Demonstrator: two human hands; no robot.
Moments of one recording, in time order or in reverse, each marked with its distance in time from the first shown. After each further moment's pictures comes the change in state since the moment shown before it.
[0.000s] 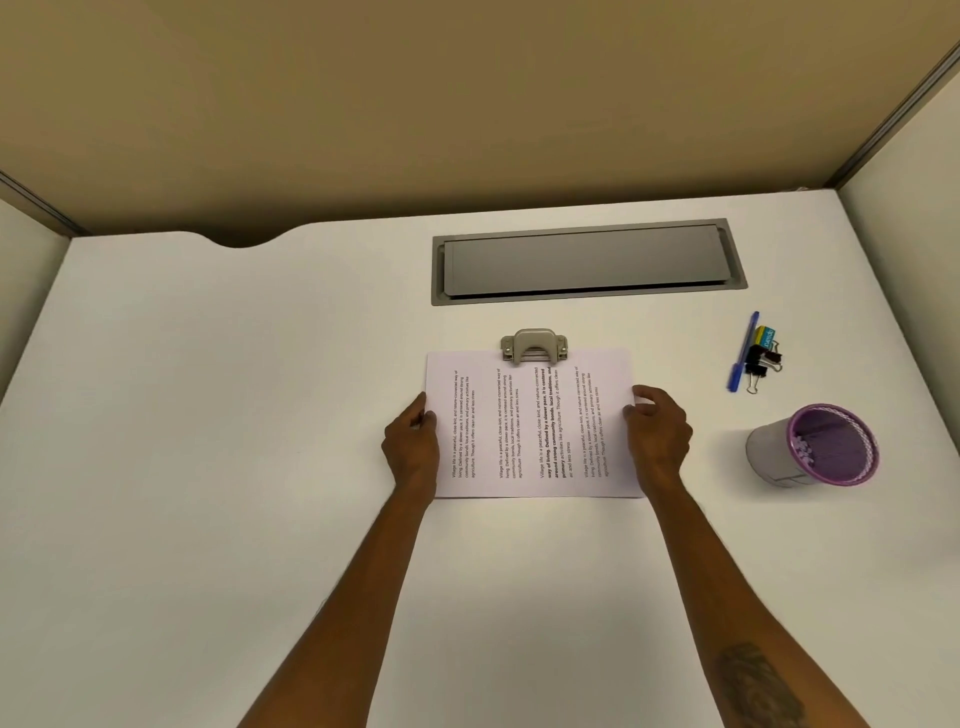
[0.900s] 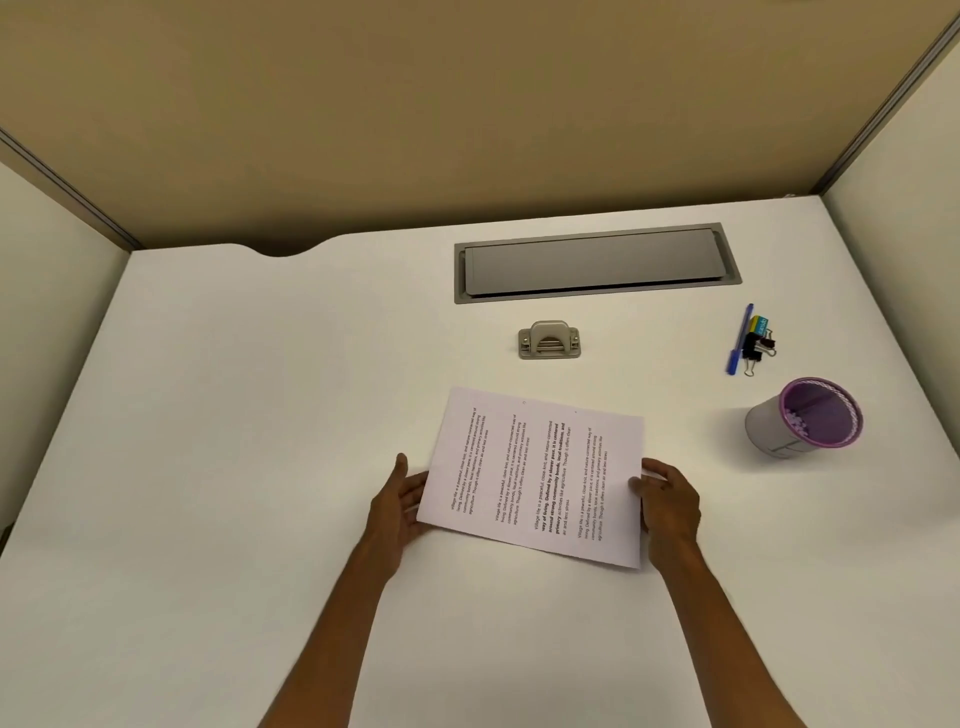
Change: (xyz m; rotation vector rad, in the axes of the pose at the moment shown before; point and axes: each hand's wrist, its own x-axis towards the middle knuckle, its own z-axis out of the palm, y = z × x) left_hand -0.039 -0.067 -0.115 -0.318 -0.411 -0.451; right_hand -0.095 0.074 -0.026 0.364 -0.104 0.306
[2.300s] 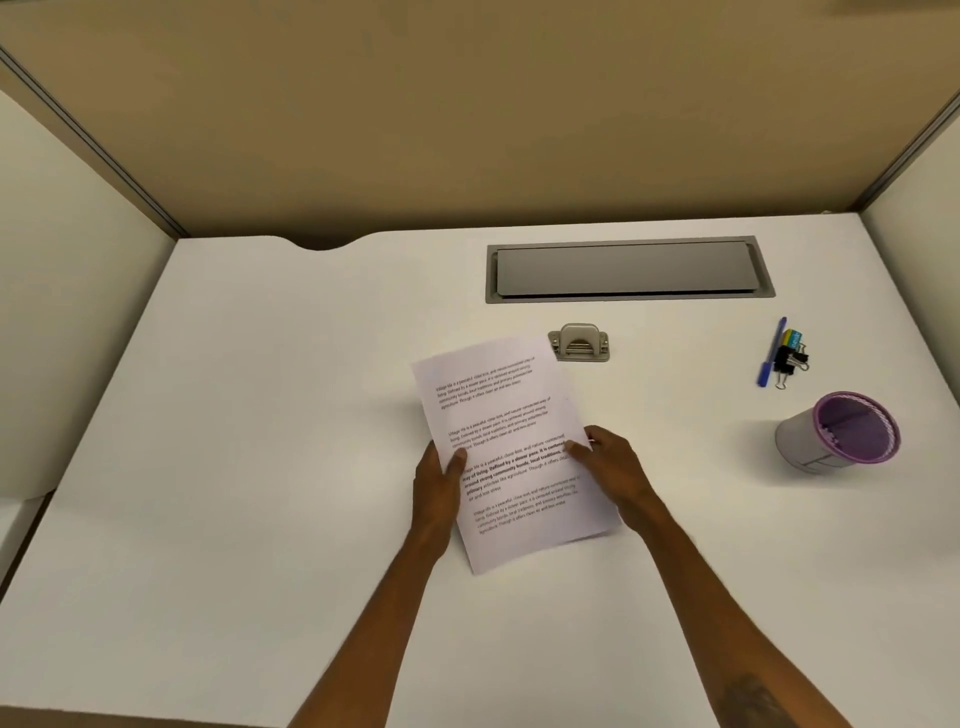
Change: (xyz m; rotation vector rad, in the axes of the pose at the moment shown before) left_hand -0.020 -0.001 0.034 0.171 0.064 0.522; right_hand -0.030 -0.042 0.067 -0.335 -0.568 -0.312
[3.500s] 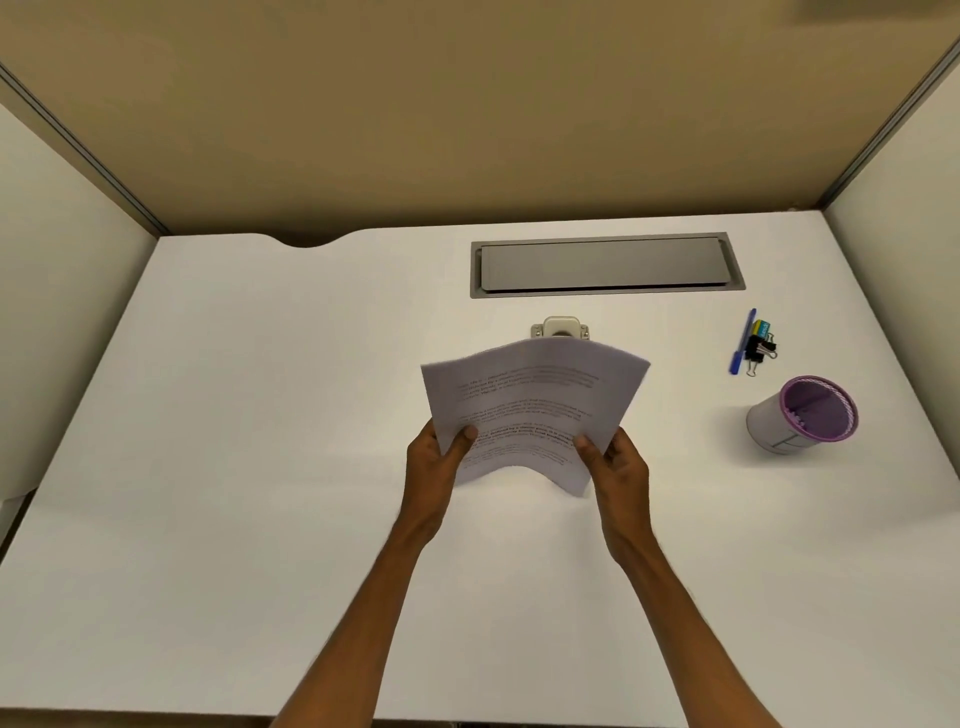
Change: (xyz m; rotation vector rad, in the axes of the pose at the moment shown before) left_hand -0.019 0.028 0.006 -0.063 -0.189 0.258; right_hand -0.061 0.010 0.005 0.480 0.161 -0.338
